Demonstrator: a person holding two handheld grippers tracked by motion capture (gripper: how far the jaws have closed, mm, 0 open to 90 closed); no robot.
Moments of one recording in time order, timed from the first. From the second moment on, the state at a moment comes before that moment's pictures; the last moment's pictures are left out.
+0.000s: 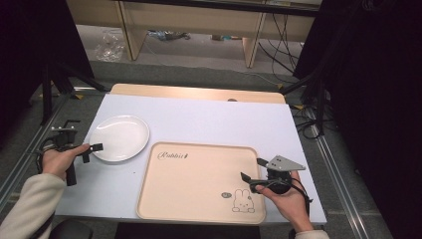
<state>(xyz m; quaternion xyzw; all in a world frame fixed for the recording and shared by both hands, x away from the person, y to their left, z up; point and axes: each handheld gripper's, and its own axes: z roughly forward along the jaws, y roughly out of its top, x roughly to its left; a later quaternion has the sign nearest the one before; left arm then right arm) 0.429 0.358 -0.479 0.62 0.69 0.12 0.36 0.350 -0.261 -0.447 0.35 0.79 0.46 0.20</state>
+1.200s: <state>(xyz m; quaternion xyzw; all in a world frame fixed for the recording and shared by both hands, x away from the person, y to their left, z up) 0.445 0.370 -0.487 0.57 0.74 0.06 0.36 0.351 -0.261 -0.447 0.35 0.79 0.46 0.20</state>
